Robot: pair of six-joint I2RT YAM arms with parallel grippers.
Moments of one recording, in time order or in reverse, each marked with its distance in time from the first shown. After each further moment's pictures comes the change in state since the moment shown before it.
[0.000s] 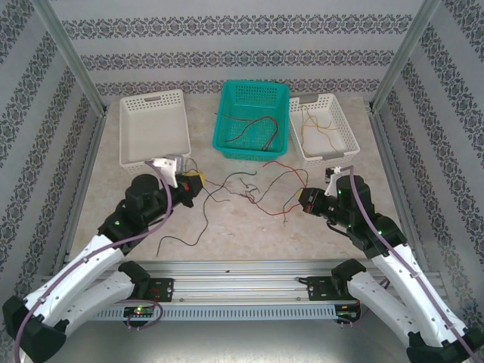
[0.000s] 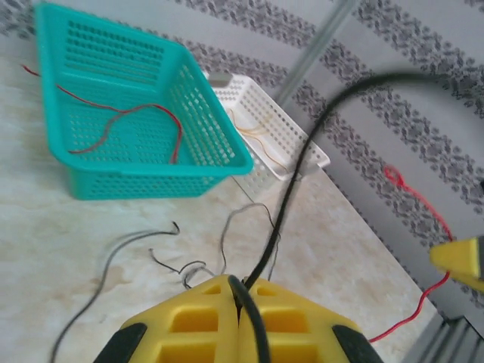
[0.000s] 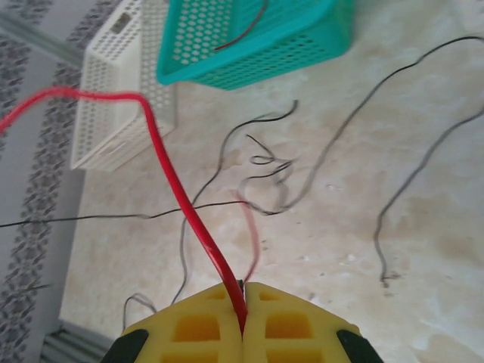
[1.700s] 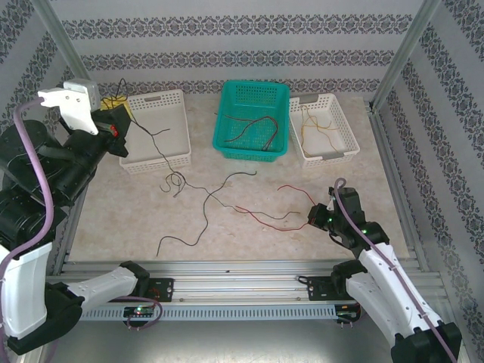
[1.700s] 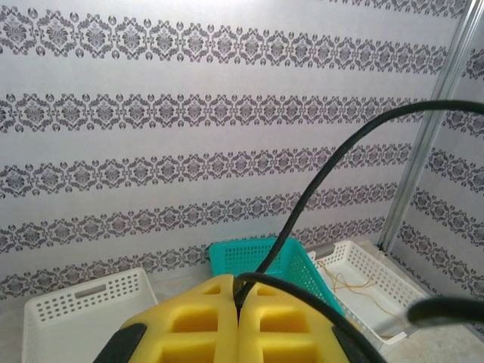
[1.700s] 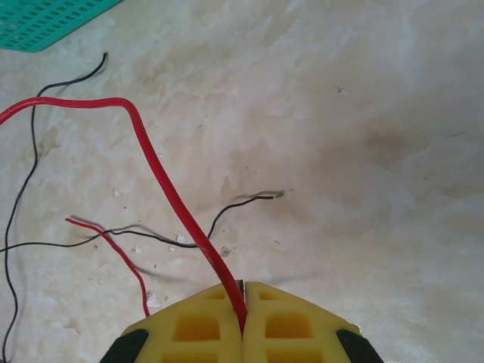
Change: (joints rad) left arm 0.068 0.296 1.224 -0.718 -0.299 0.403; right arm -0.163 0.002 -0.264 0.018 0.038 -0.107
